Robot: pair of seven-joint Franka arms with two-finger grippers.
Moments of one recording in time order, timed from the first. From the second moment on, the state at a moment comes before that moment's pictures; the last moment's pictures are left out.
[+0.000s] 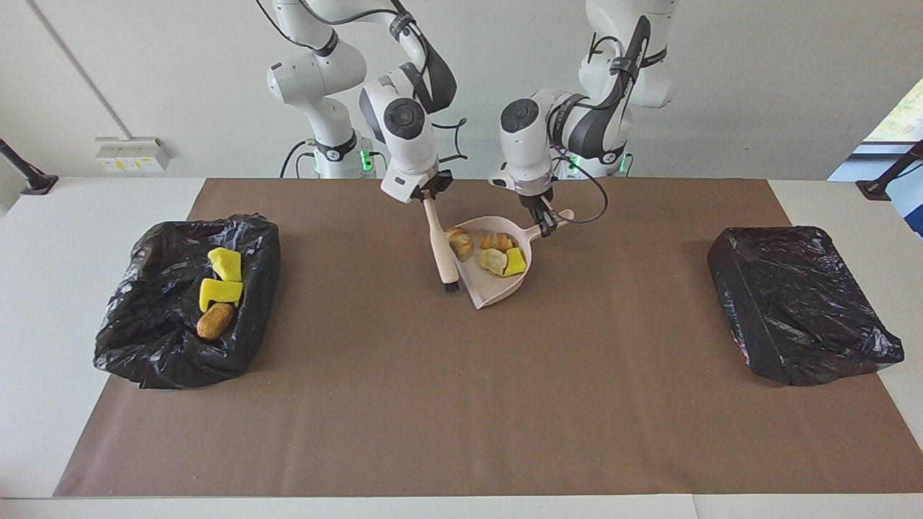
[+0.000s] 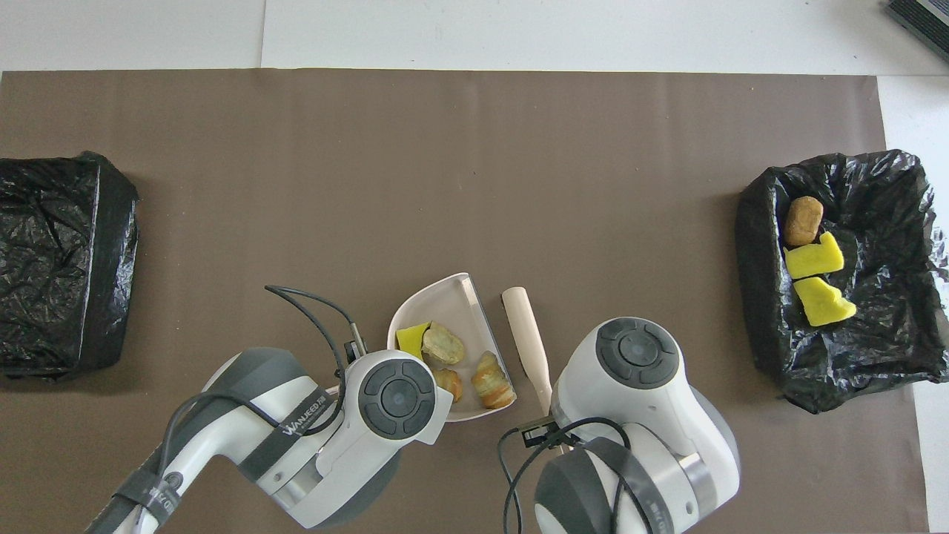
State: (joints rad) left arm -0.56 -0.02 -0.17 -2.26 0.22 2.04 0.44; right arm 0.41 -0.10 0.12 -2.25 0.23 1.83 0.21
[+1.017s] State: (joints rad) left arm -0.47 -0.02 -0.16 -2.24 0.22 2.05 0.57; right arm 0.46 -0.32 0.13 -2.43 0.27 1.75 0.50
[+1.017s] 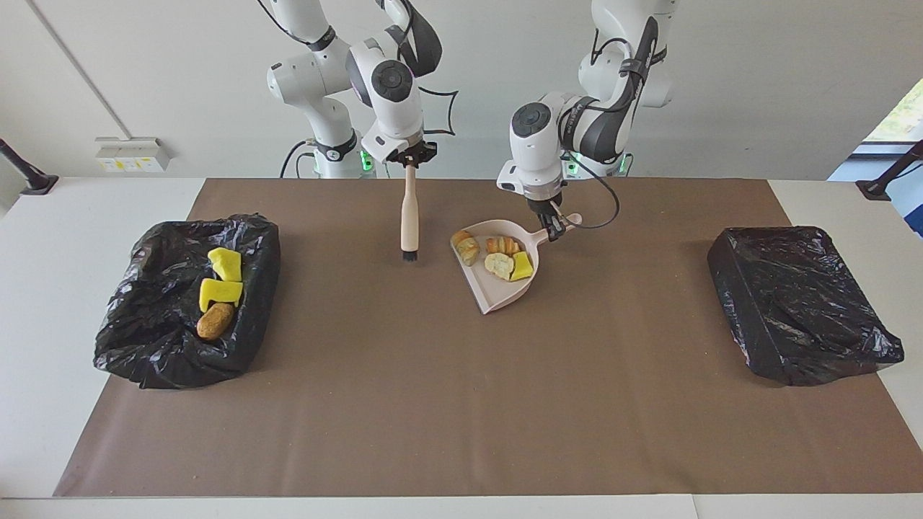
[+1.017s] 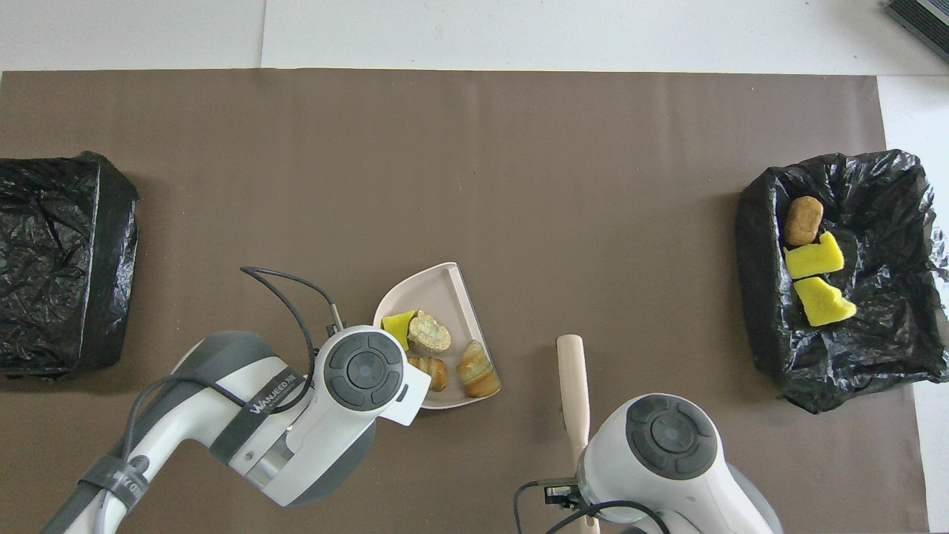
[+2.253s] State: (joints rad) left arm 0.46 0.04 -0.13 -1.84 0.21 2.14 1.51; right arm 0.73 -0.18 0.15 -2.44 0.37 2.11 0.73
